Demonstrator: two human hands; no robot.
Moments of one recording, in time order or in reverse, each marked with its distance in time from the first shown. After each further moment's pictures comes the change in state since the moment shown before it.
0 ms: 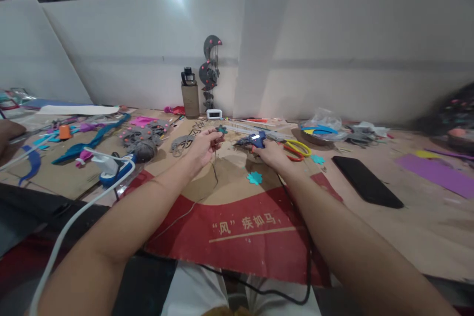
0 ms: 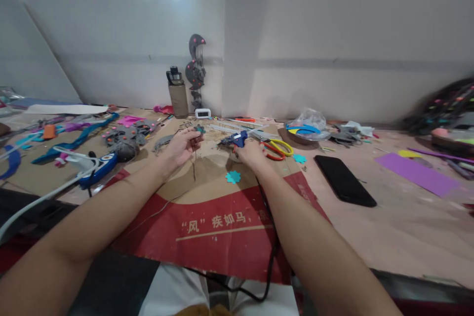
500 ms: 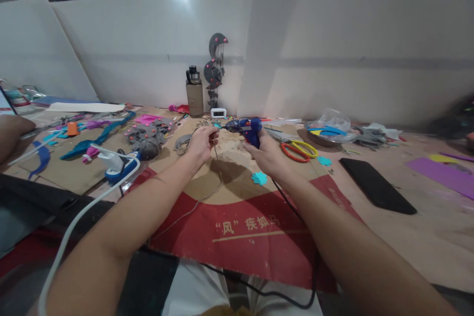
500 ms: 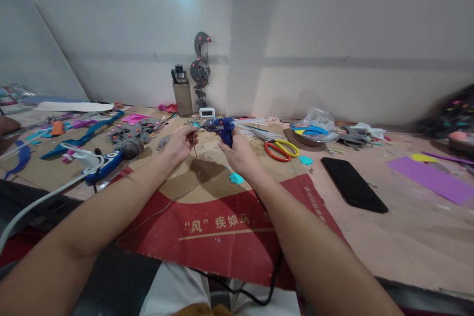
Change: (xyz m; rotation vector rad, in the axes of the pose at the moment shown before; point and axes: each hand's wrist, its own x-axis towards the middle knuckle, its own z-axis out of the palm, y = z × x) left_hand 0.009 0.003 -0.008 -0.038 0.173 0.103; right_hand -0.046 -0.037 -0.008 0.559 0.084 -0.498
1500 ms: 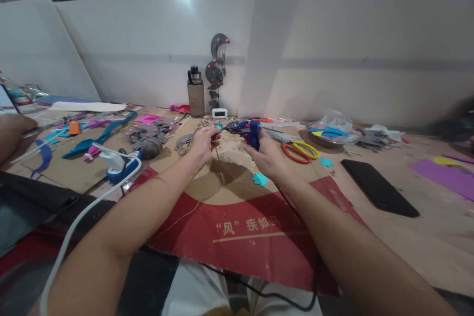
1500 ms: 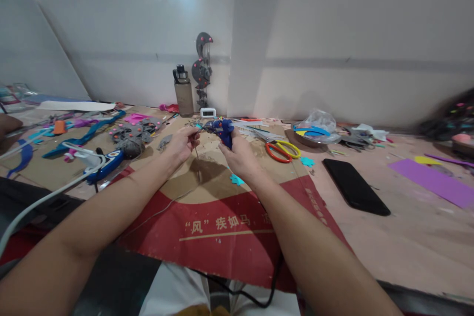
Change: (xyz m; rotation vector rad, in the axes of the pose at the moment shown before) left_hand 0.001 -0.001 0.000 0.024 0.015 -0.015; right_hand 0.000 0.006 0.004 -0.041 -0.007 -0.068
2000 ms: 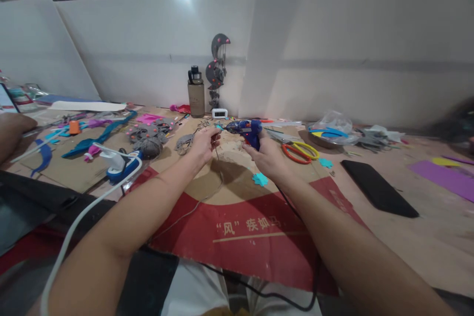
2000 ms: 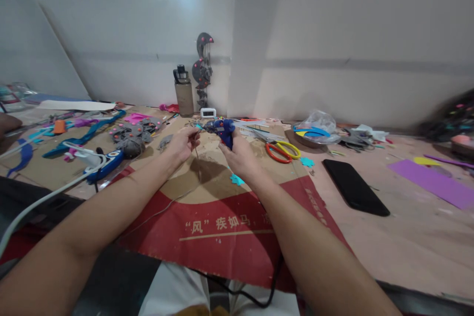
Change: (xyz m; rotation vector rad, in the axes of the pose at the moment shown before) left_hand 0.002 -0.002 -0.001 -0.008 0.018 -0.021; right_hand -0.001 -0.003 0.001 0.003 0.012 0.033
